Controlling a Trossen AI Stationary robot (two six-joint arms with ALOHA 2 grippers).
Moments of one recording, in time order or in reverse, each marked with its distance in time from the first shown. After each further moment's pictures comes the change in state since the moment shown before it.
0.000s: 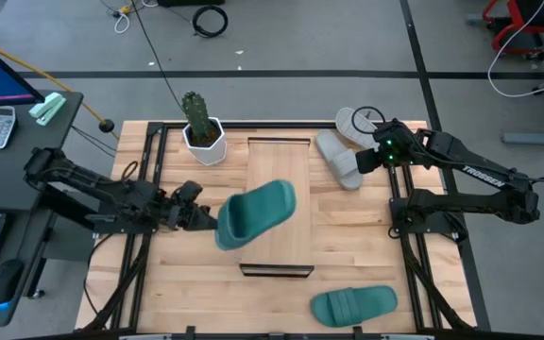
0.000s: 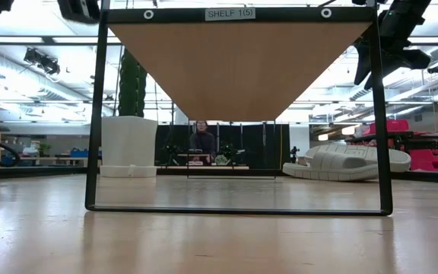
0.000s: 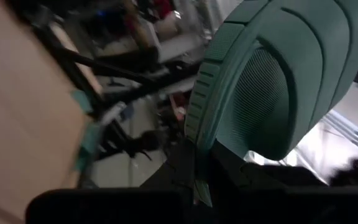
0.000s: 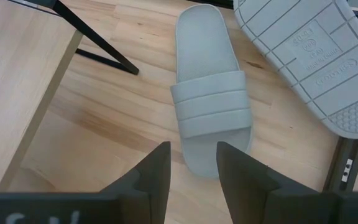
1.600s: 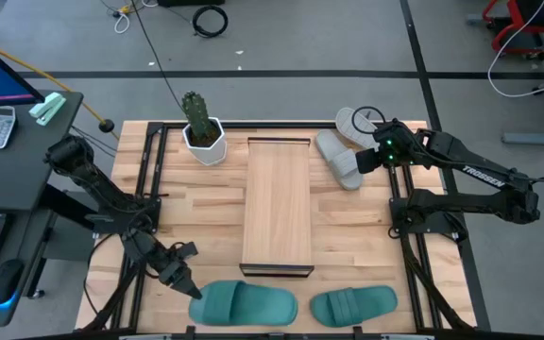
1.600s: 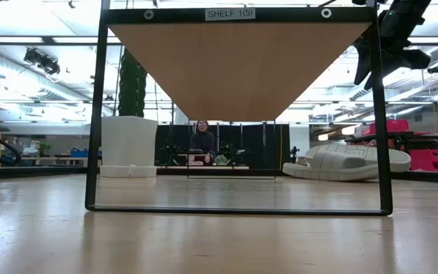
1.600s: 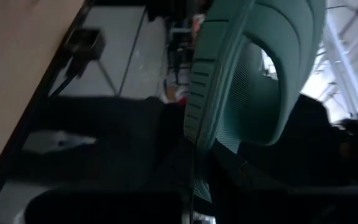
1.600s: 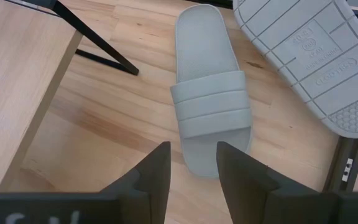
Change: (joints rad) left arm -0.534 0.297 -0.087 0.233 -0.135 -0.377; right arm 0.000 0.000 0.000 0.000 0.001 0.005
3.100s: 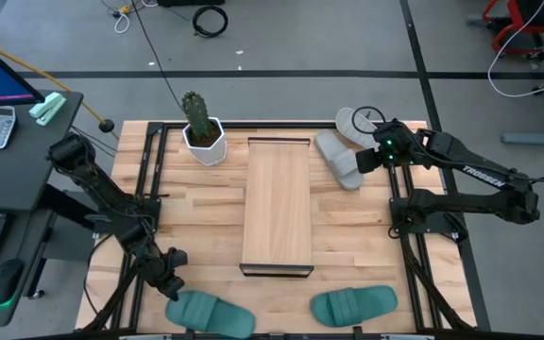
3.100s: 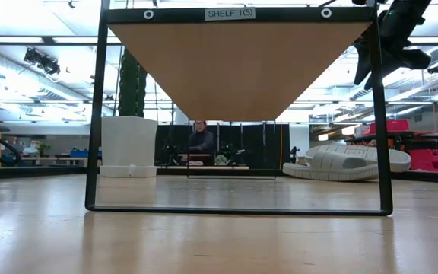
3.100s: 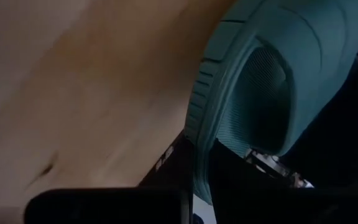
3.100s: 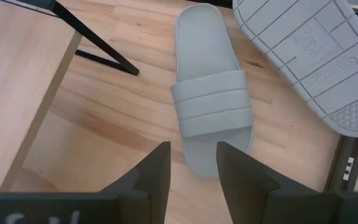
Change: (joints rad) left arm -0.086 0.001 0.000 -0.665 0.285 -0.257; right arm 0.000 0.000 0.000 0.000 -0.001 0.008
